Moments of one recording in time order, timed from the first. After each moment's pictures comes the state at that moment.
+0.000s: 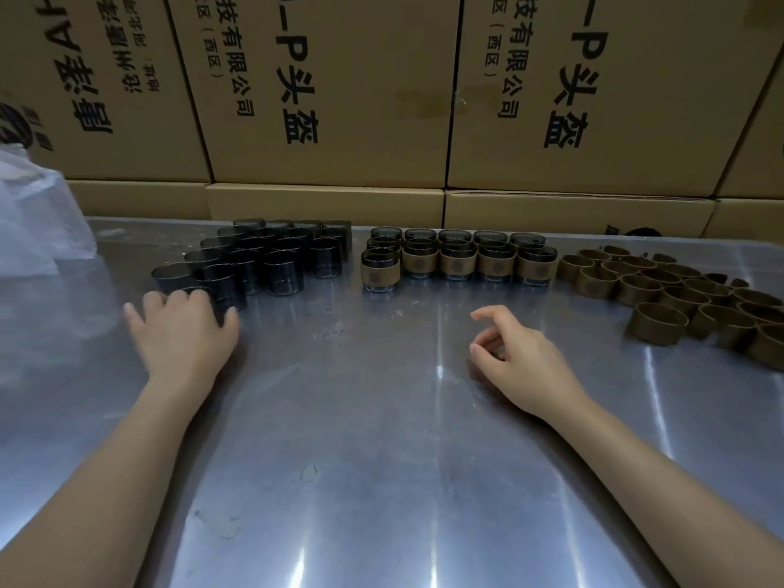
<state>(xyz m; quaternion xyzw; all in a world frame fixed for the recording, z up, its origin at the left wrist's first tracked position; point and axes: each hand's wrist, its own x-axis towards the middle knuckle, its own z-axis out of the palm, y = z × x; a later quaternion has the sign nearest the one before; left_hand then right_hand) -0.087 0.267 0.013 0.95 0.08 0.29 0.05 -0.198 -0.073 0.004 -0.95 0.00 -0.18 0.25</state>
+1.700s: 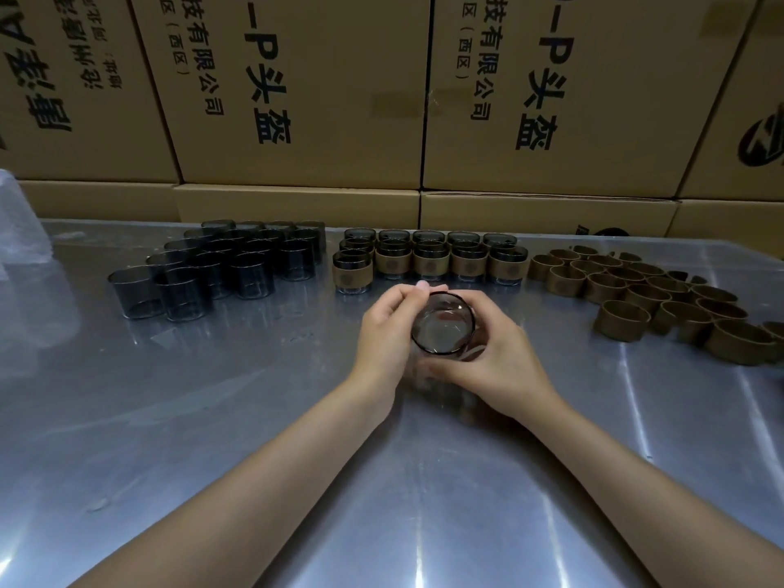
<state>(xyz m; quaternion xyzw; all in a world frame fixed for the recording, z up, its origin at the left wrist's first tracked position) -0.167 0.063 0.029 0.59 -0.17 -0.04 0.79 -0.209 -0.069 0.010 -0.84 -0.12 -0.29 0.45</state>
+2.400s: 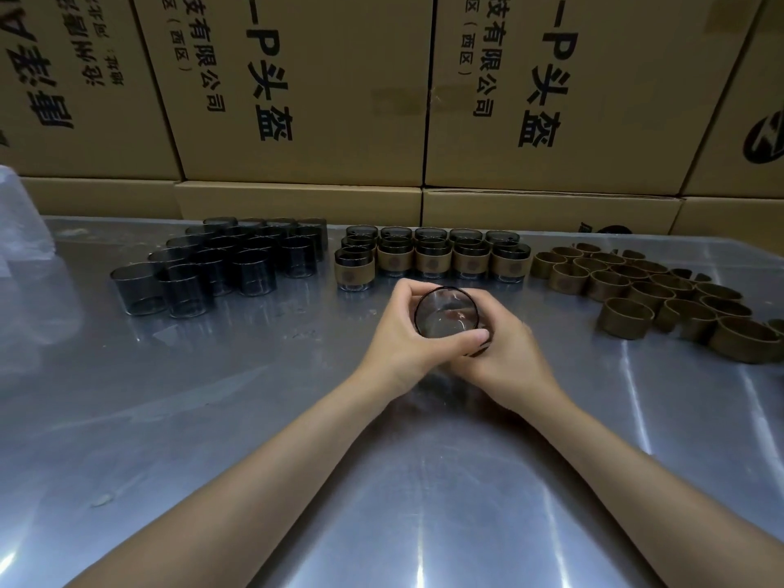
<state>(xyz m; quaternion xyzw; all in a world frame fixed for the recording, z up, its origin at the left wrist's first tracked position) -0.164 0.064 0.020 0.69 -0.28 0.01 0.67 -0.206 -0.071 0.009 -0.85 -0.09 -0.28 0.44</state>
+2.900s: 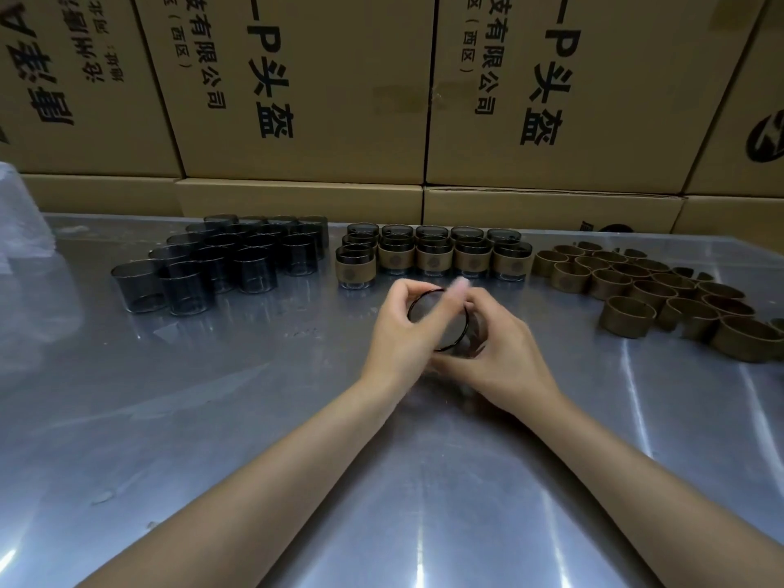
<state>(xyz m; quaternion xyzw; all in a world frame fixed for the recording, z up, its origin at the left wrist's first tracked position) -0.170 0.059 0.023 0.69 -0.21 0.02 0.69 -0.208 -0.069 0.006 -0.87 -0.08 -0.30 0.37</state>
